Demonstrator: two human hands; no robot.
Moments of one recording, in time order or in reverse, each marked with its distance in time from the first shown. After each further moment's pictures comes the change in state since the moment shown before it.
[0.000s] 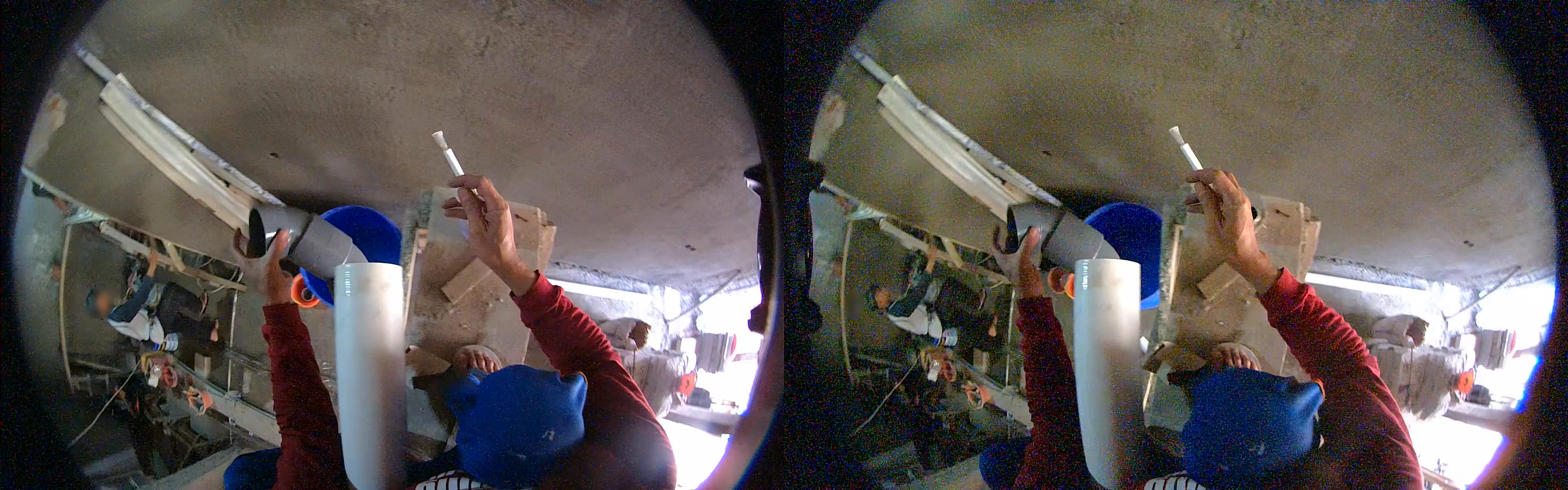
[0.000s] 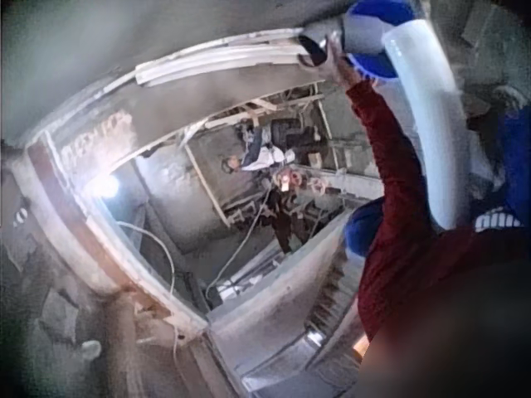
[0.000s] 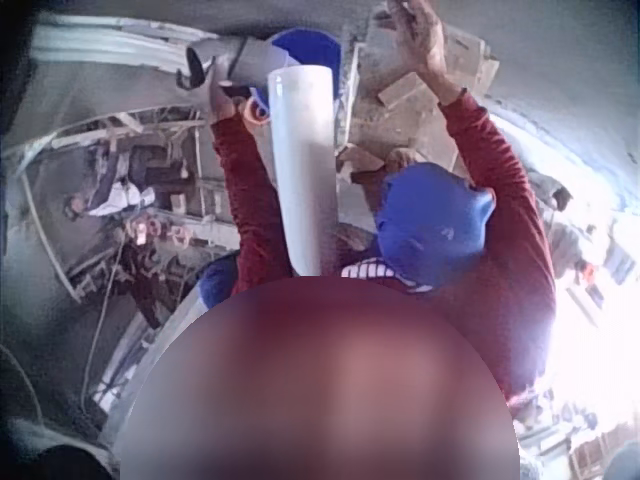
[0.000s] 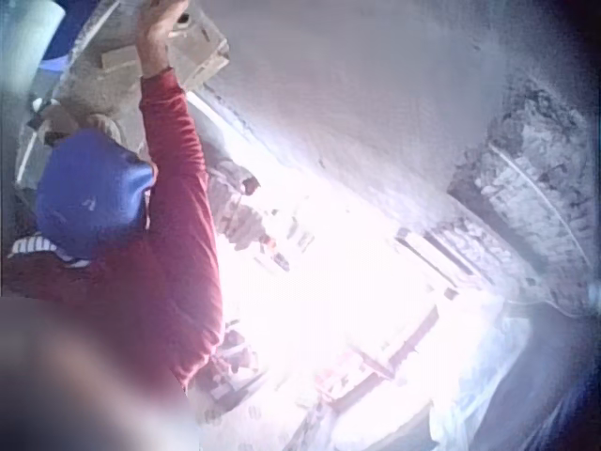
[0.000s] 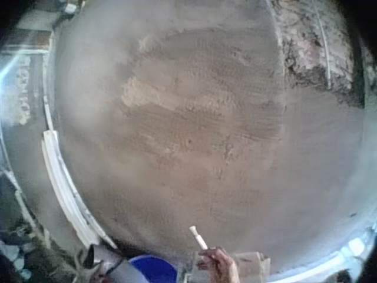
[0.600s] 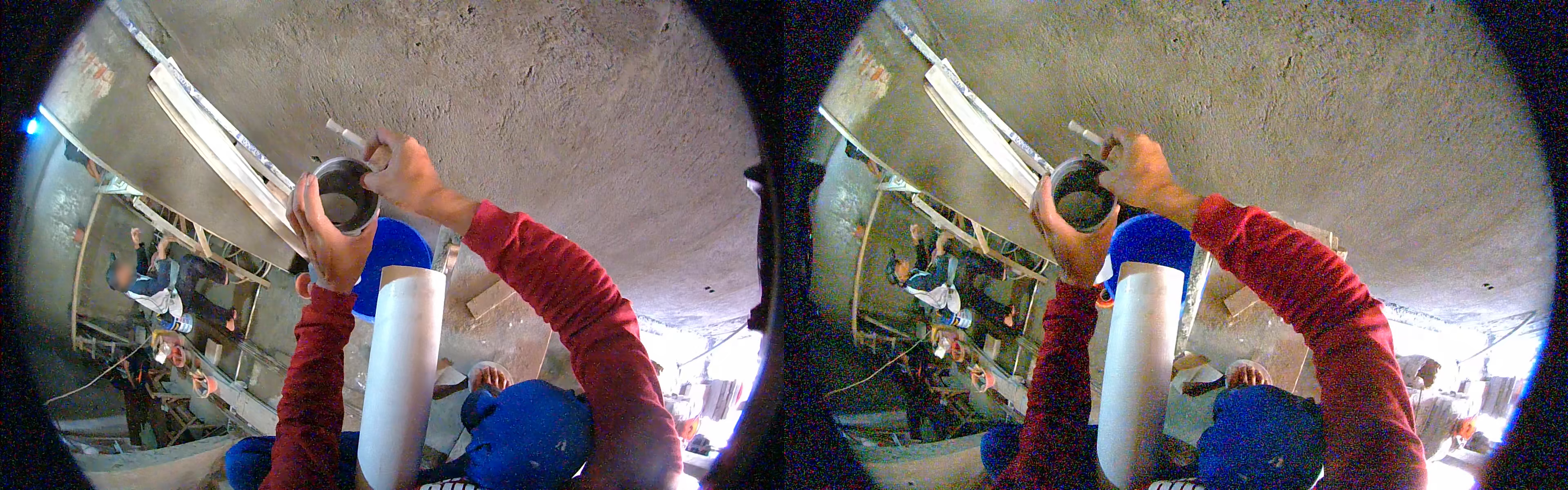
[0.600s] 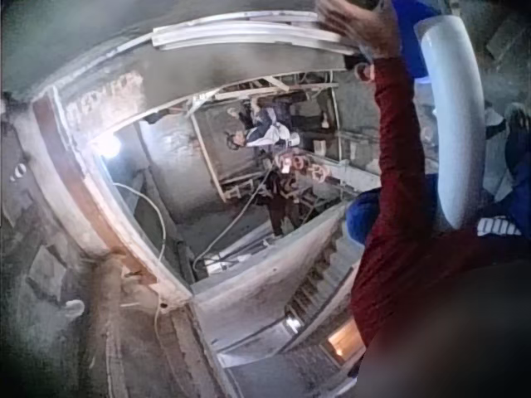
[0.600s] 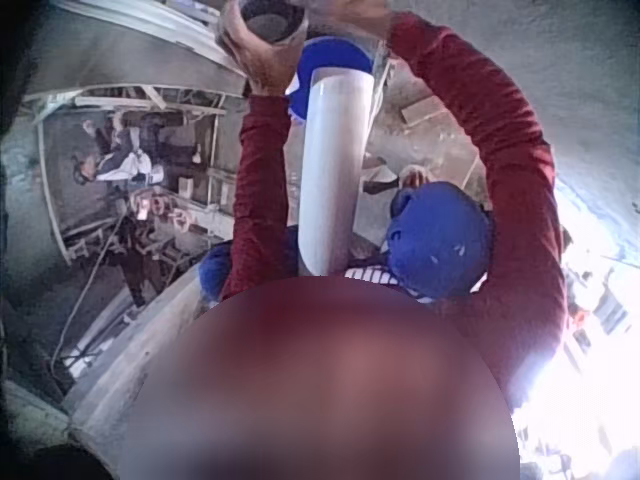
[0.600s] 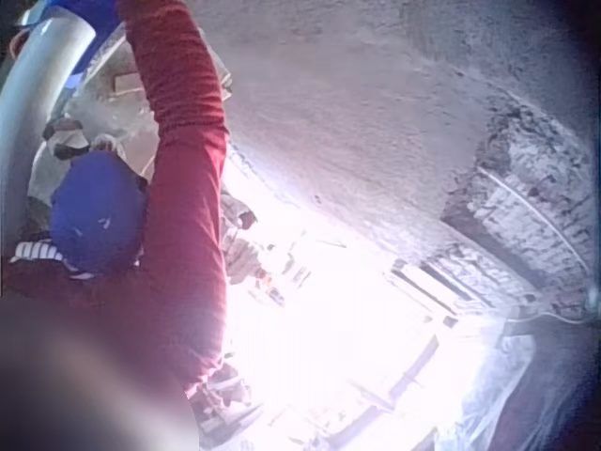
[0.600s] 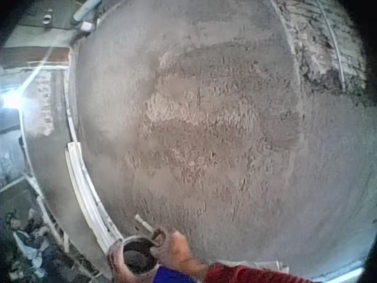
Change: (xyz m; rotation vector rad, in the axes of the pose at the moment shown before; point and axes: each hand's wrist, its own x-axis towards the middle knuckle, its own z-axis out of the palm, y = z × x) left_hand -0.029 0.101 0.104 0.861 -0.090 0.840; right_hand 0.103 -0.085 0.138 -0.316 -0.249 -0.244
